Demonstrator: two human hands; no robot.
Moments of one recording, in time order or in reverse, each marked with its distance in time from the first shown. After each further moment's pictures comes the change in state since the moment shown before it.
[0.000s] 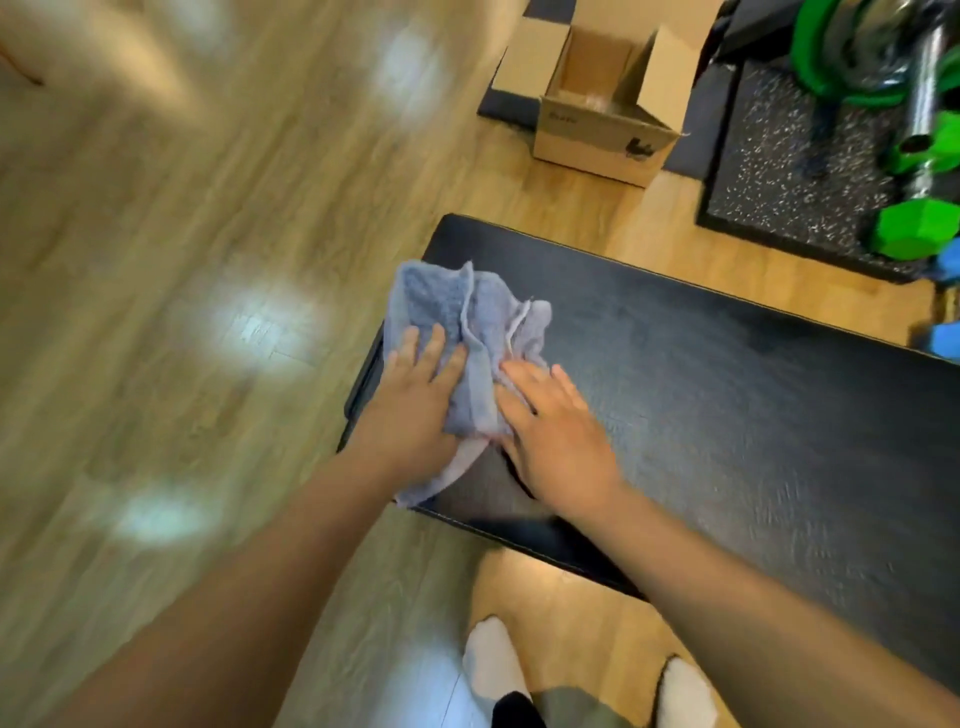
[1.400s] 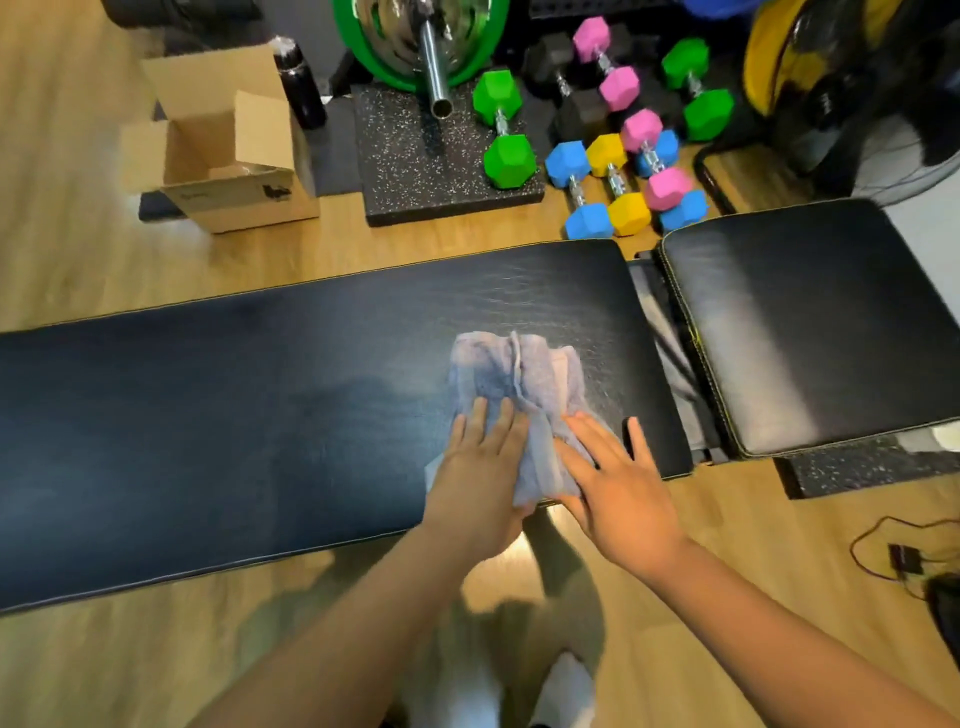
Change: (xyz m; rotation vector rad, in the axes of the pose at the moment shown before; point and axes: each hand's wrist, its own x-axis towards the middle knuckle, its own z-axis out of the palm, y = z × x) left_hand -0.045 0.496 0.148 0.218 -0.180 0.529; right_hand -0.450 0.237 -0.152 -0.228 -0.031 0.574
